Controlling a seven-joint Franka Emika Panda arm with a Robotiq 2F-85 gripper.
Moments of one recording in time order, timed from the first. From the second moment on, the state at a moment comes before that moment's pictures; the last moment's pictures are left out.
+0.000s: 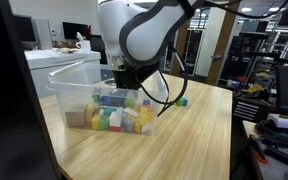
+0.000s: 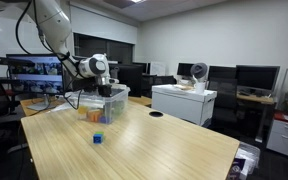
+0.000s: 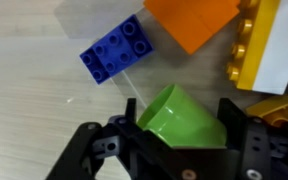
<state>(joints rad) 0.16 0.47 -0.08 -1.93 -0.33 2.33 0.50</state>
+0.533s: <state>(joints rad) 0.16 0.47 -0.07 -1.93 -0.33 2.34 0.49</state>
